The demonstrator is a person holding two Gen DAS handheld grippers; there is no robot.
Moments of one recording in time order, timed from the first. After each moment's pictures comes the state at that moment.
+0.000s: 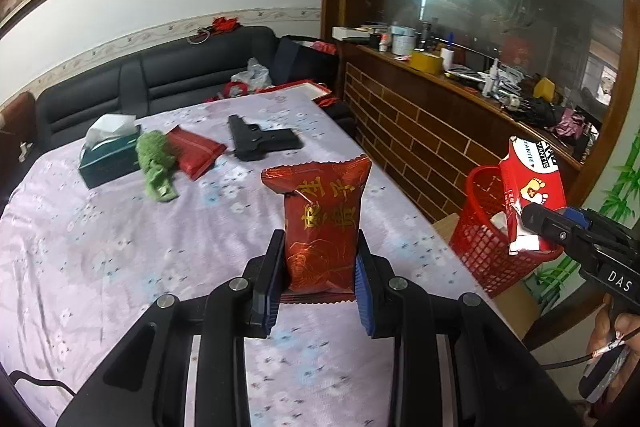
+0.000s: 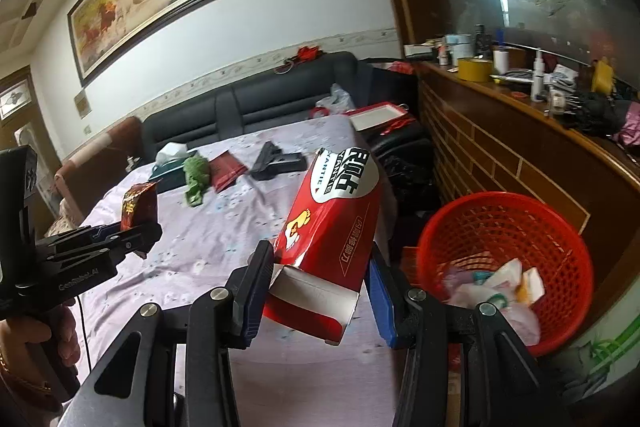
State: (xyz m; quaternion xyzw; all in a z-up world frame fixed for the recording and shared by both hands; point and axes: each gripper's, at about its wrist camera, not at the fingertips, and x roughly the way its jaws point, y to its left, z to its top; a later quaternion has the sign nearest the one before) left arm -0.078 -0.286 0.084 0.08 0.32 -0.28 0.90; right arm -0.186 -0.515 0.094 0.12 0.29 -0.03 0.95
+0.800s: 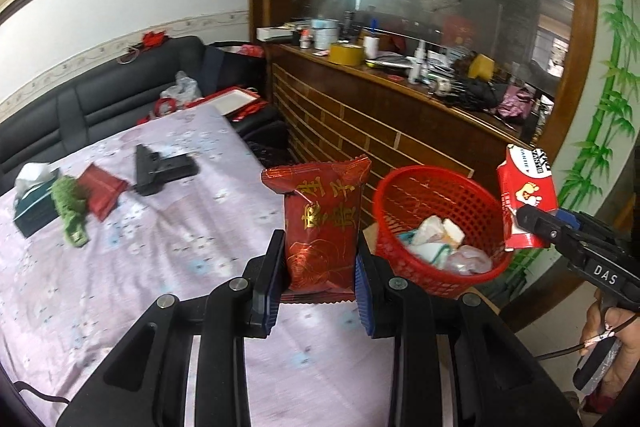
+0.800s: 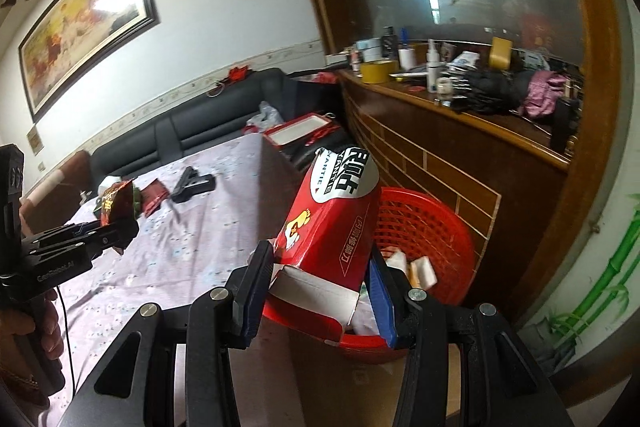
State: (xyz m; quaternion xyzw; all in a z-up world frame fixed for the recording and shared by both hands) left arm -0.098 -0.398 0.088 0.11 0.31 -0.38 0.86; right arm -0.253 -0.619 0.097 0.15 0.28 -0.14 0.94
